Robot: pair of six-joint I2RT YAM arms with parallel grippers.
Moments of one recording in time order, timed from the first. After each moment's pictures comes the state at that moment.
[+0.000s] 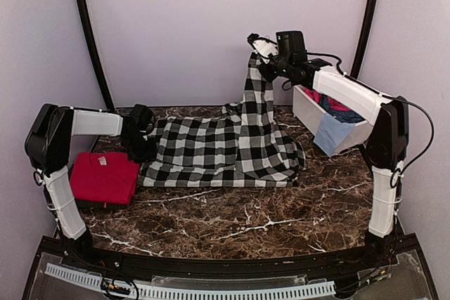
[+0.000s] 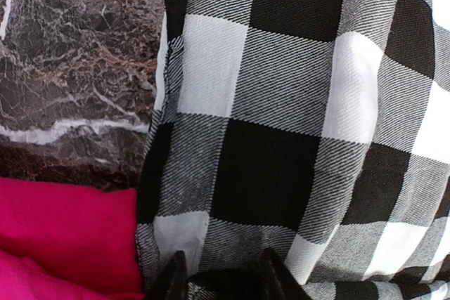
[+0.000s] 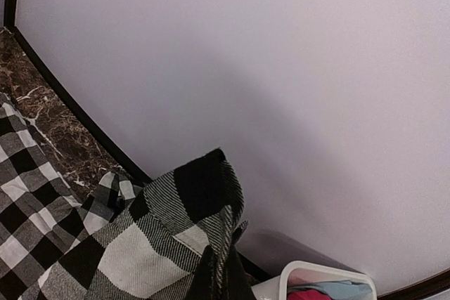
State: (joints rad) left arm -0.30 1.87 1.20 -0.54 -0.12 -0.54; right arm 0.55 2.03 2.01 -0.27 0.20 -0.53
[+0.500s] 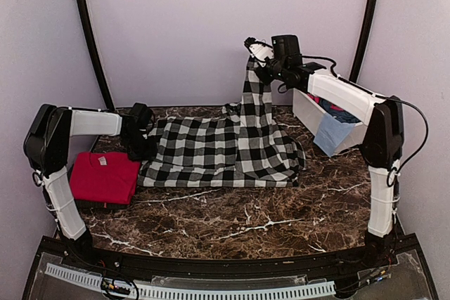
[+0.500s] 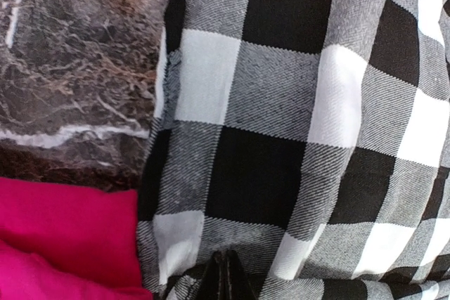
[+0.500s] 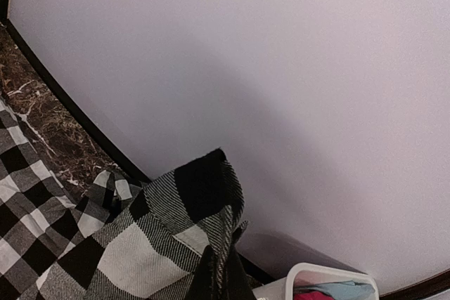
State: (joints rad) left arm -0.30 1.86 1.20 -0.53 -0.10 -0.55; right arm 0.56 2.06 2.01 -0.23 0.24 -0.54
